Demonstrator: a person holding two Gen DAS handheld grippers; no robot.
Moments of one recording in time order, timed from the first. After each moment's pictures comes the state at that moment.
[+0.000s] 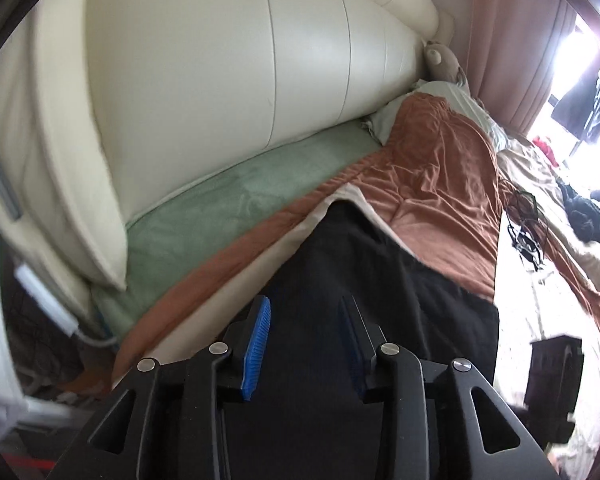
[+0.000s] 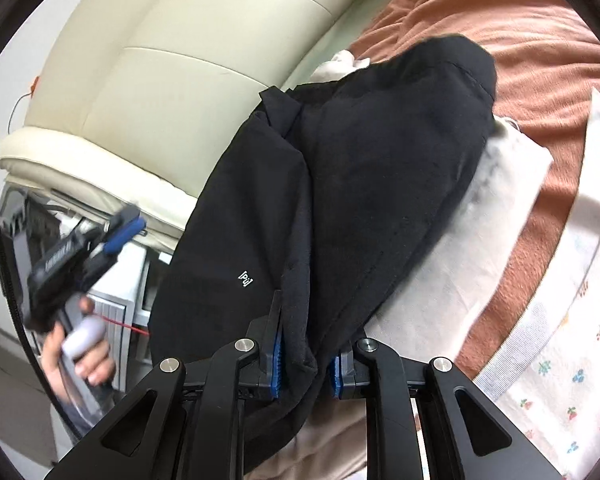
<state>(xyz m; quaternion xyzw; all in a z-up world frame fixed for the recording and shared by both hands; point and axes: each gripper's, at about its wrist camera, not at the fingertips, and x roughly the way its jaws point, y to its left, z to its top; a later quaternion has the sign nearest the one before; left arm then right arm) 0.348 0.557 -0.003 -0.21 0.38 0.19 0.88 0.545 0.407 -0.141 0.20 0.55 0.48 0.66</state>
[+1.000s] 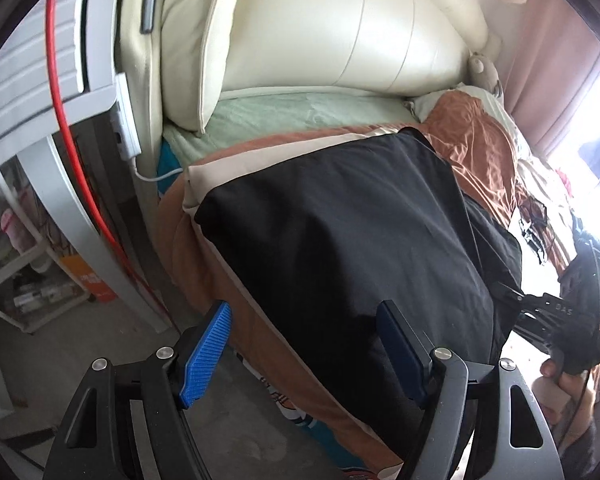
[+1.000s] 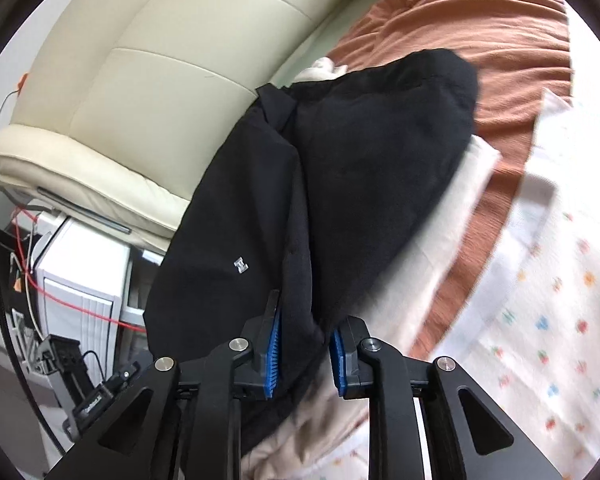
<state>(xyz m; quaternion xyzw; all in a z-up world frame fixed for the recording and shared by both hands) 0.231 0.517 -0.073 -0.29 0.38 0.24 0.84 0.534 0.392 -0.122 0.18 0.56 0.43 0.68</state>
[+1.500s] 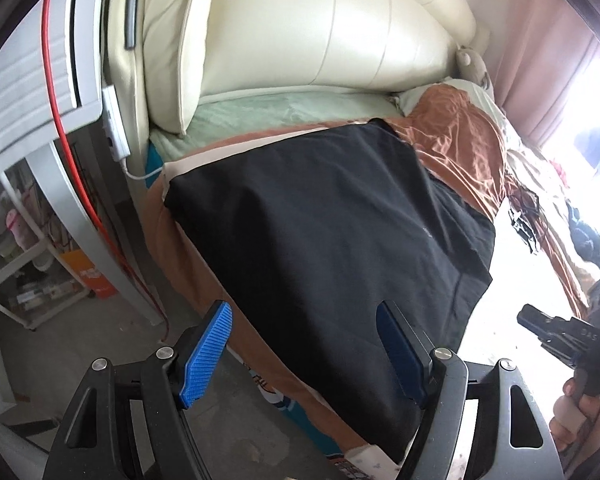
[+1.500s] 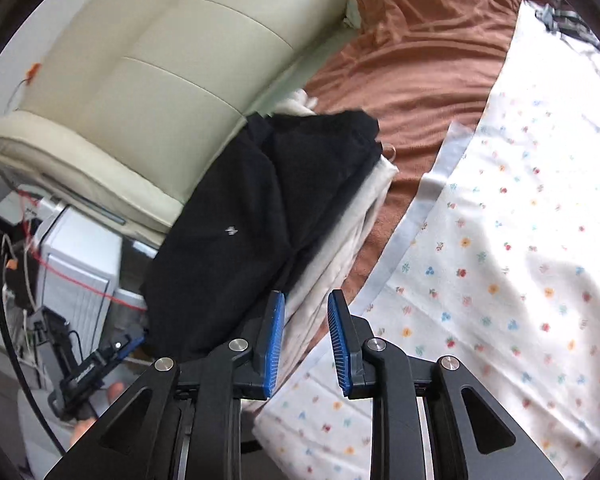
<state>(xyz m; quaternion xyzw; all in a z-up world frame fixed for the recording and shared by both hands) 0.231 0.471 -0.053 -0.28 0.39 0.24 0.85 0.509 0.308 -0.073 0.13 0.53 0.40 0.73</state>
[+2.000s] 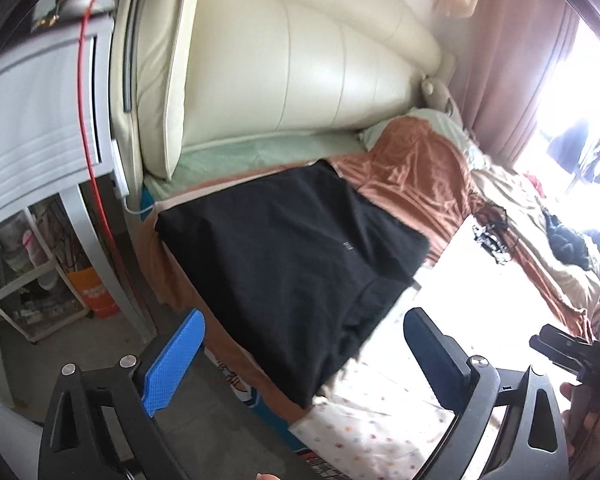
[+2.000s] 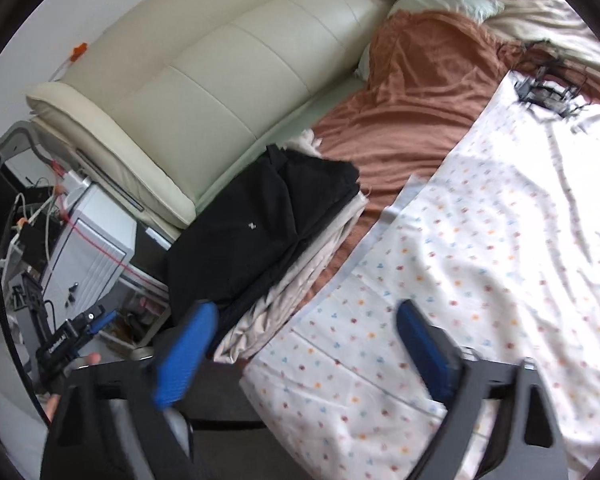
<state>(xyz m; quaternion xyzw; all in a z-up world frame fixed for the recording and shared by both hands) 0.197 0.390 0.016 -0.26 0.32 0.23 0.88 0.456 0.225 0.000 0.08 0.46 0.40 0.79</state>
